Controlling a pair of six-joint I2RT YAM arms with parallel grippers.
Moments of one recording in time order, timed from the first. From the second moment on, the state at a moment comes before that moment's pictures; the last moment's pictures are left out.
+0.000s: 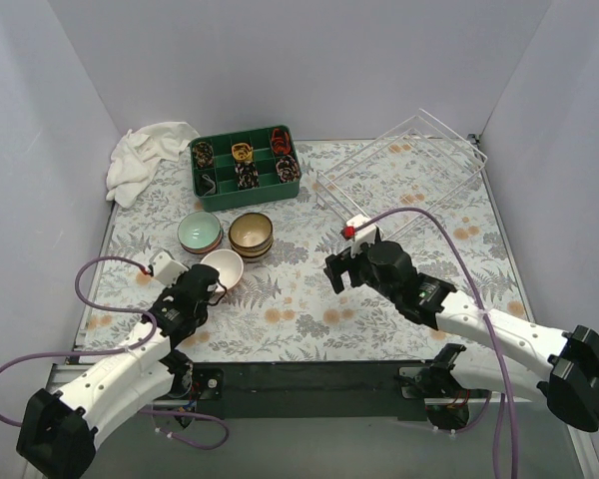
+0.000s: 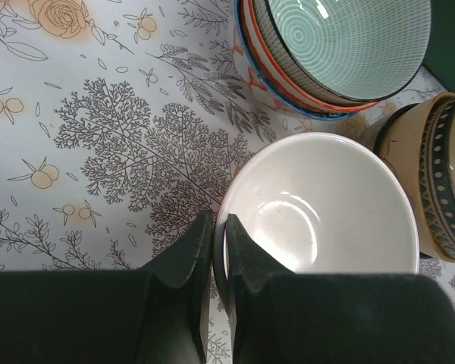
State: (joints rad) left arm -0.54 0.72 0.36 -0.41 -0.71 -1.11; right arm 0.90 1.04 0.59 0.02 0.20 0.09
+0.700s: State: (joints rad) left arm -0.54 0.65 0.32 -0.29 -0.72 -1.09; right arm 0.86 0.91 0.57 -0.01 0.28 0.16
